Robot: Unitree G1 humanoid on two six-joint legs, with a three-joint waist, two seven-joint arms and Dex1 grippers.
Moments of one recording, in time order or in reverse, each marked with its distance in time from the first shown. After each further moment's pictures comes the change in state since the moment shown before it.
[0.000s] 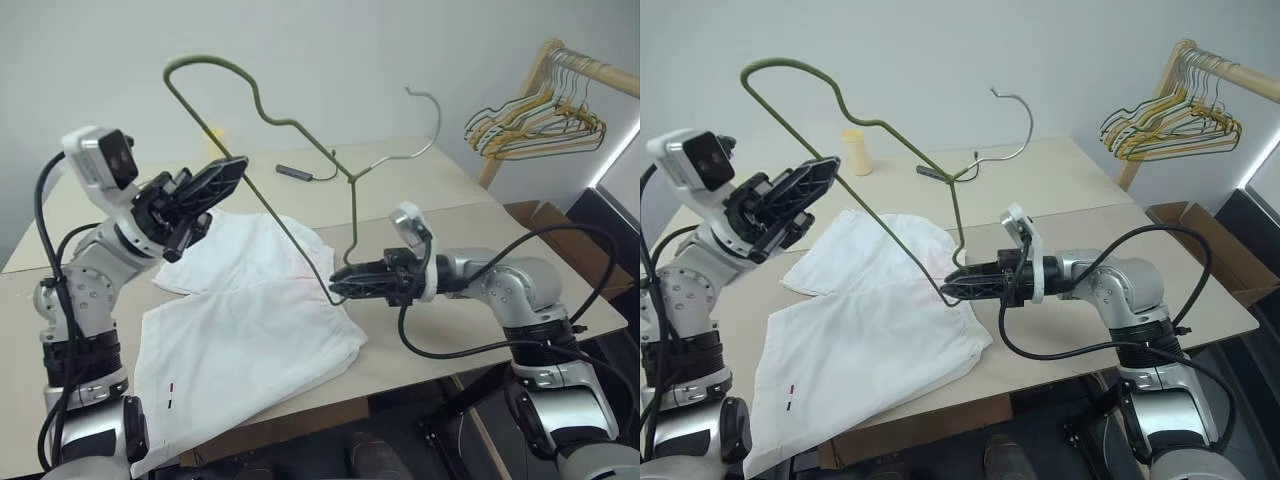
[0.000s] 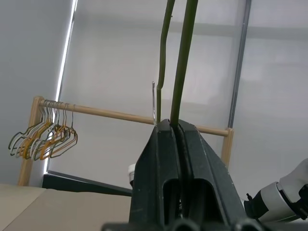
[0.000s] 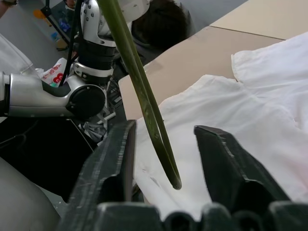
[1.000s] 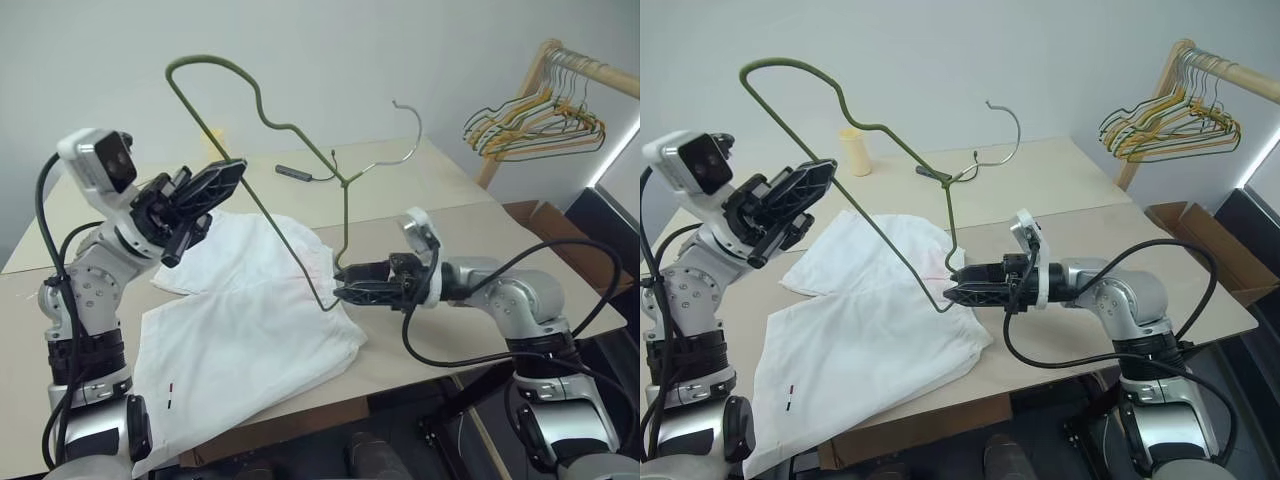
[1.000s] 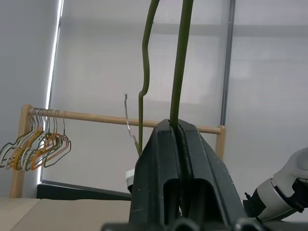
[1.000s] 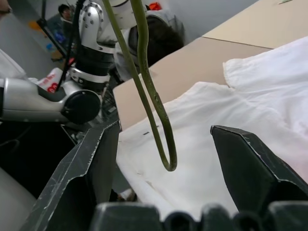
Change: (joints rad) left arm -0.007 -0.012 -0.001 0.015 0.030 -0.038 -0.090; right arm 0.068 0.013 -0.036 -0.008 0.013 -0.026 0.002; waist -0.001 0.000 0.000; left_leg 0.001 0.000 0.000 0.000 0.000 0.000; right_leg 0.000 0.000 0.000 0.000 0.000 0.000
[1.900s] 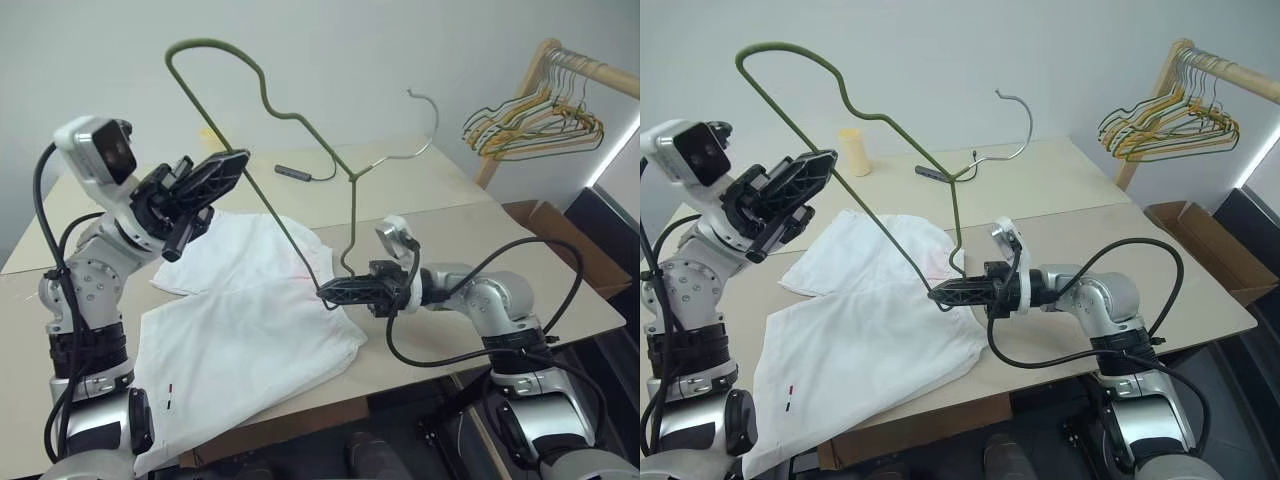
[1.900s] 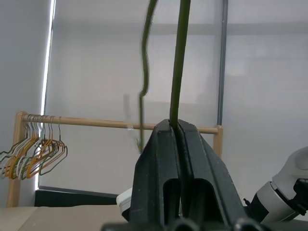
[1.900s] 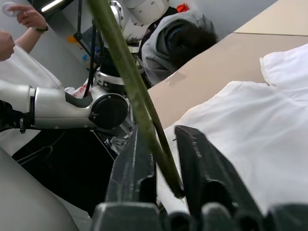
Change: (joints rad) left arm -0.035 -0.003 0.003 0.016 0.018 -0.023 0.028; right arm -0.025 0.092 0.044 0.026 0.000 0.024 0.037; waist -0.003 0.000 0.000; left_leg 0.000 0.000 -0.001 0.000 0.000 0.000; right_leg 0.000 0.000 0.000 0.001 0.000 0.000
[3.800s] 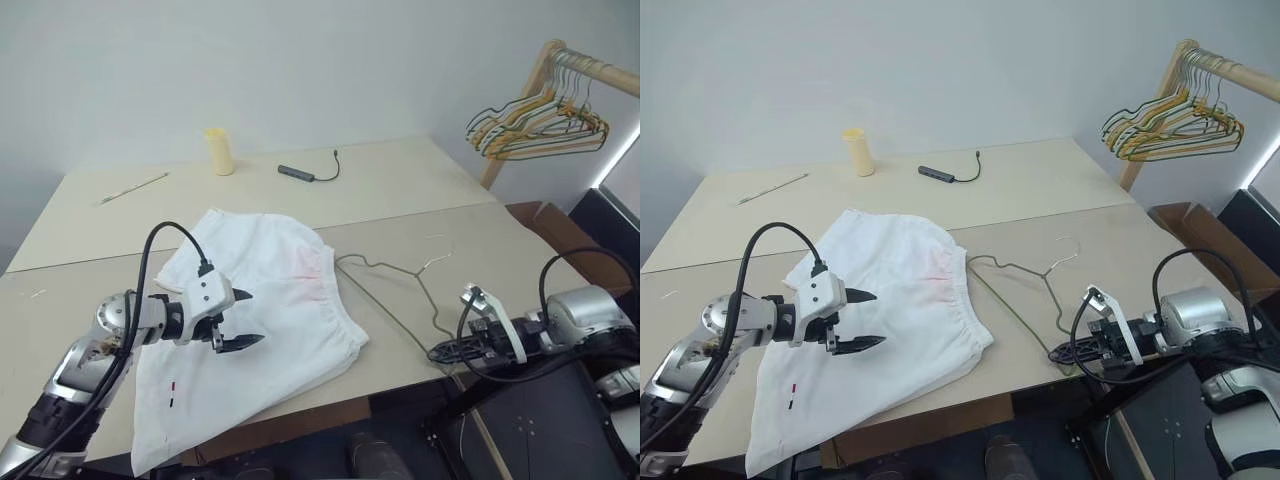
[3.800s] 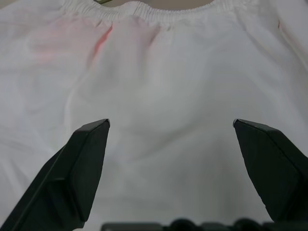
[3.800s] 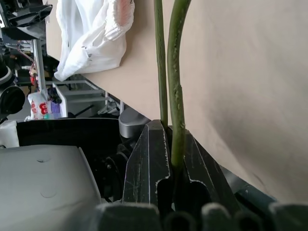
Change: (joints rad) left arm 0.422 0.292 -0.435 -0.100 0.912 -0.354 0.053; right arm 0.026 -0.497 0.285 0.445 -0.201 0.298 0.239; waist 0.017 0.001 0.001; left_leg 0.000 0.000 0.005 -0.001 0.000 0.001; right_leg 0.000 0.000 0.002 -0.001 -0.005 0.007
